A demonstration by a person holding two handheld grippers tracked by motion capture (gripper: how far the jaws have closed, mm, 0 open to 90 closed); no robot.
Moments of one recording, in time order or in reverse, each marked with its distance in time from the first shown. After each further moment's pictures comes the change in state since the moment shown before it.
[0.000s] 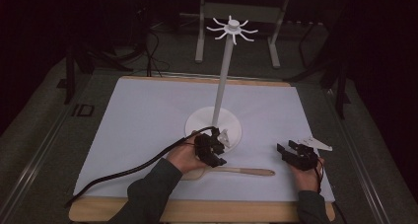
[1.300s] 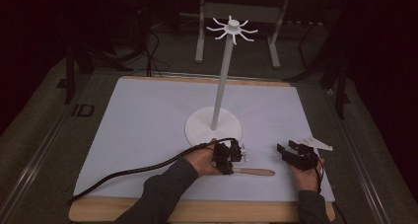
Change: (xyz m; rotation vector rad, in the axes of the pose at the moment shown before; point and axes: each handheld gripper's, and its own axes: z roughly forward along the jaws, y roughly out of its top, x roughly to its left) left arm -0.010 0.031 0.057 0.220 -0.088 0.115; right arm -0.001 0.000 0.000 0.003 0.006 0.007
